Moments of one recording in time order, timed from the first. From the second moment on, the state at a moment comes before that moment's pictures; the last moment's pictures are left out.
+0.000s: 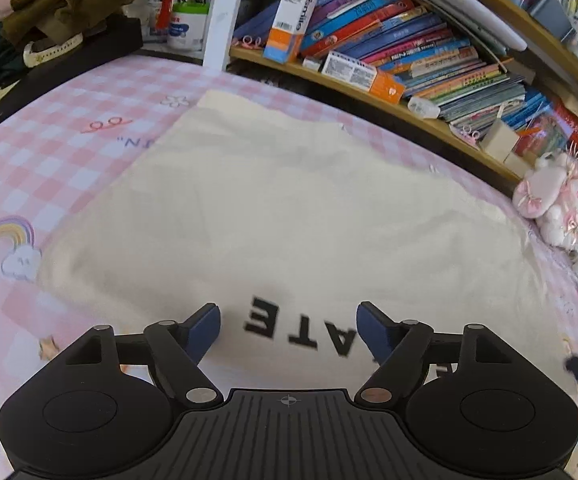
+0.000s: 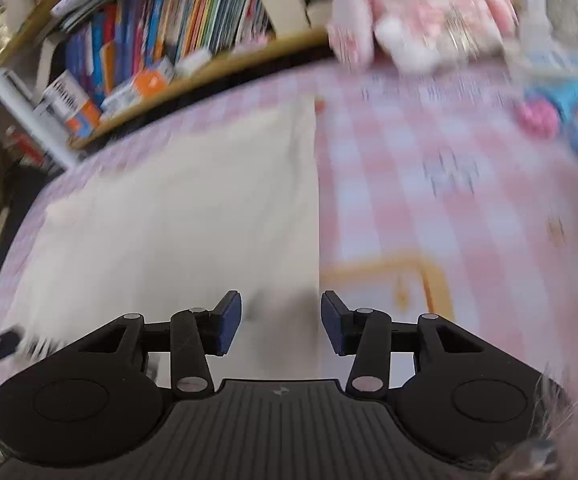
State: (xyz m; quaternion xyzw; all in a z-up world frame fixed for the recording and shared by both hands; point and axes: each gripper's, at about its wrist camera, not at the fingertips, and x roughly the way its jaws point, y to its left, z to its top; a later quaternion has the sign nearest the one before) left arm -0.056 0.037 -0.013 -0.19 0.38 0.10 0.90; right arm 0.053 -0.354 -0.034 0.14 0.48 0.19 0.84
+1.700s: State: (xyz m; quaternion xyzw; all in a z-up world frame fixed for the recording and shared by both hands) left arm -0.107 0.071 -0.029 -0.27 0.42 0.22 0.84; right arm 0.003 -0.304 -0.036 -0.05 0.44 0.31 0.85
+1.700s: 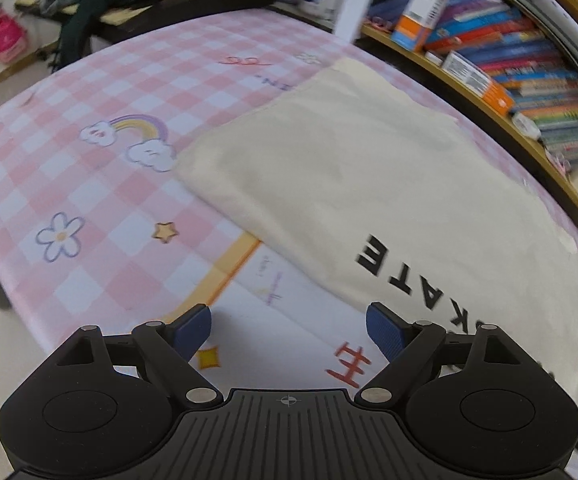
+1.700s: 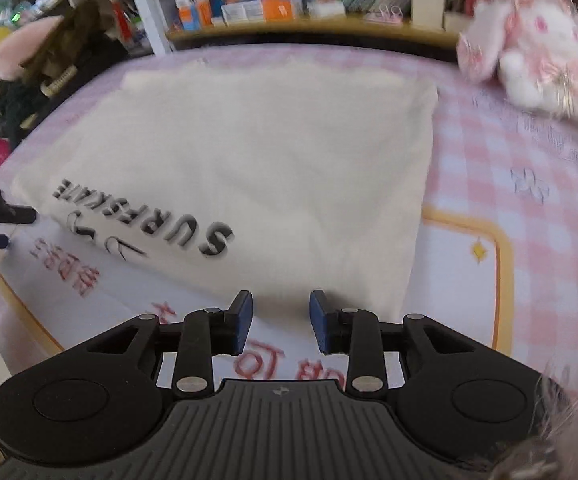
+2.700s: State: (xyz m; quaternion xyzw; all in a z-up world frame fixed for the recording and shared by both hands) left arm -0.112 0.165 -0.052 -0.47 0.32 0.27 0.78; right arm -0.008 -0.306 -0.036 -0.06 0.43 0.31 0.84
